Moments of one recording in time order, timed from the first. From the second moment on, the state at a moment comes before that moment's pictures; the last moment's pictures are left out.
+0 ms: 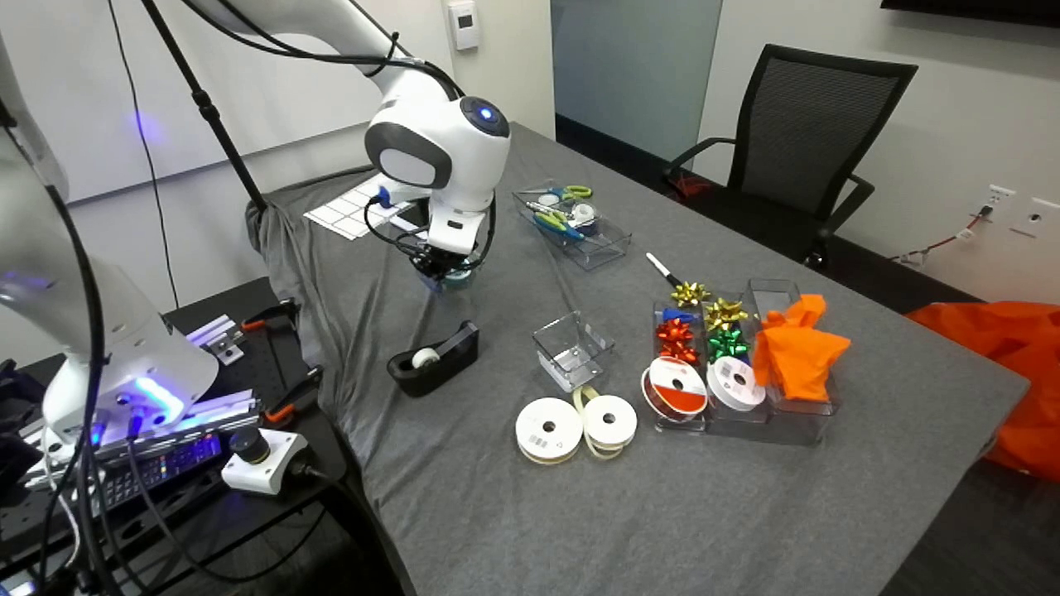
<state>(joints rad) -0.11 0.36 -0.21 -2.21 0.43 2.16 0.76</state>
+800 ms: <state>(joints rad) -0.15 0.44 -0.22 -2.04 0.46 1.76 1.16</state>
